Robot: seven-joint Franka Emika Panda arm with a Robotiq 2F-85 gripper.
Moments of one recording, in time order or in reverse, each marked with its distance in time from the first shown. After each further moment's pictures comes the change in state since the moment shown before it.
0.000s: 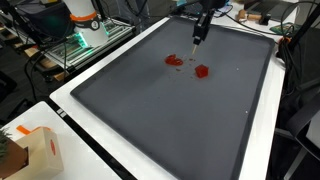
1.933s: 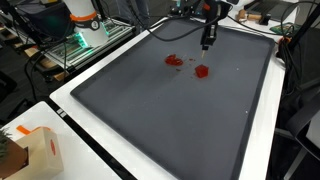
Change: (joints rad) arm -0.037 0.047 0.057 -0.043 0.097 0.183 -0.363
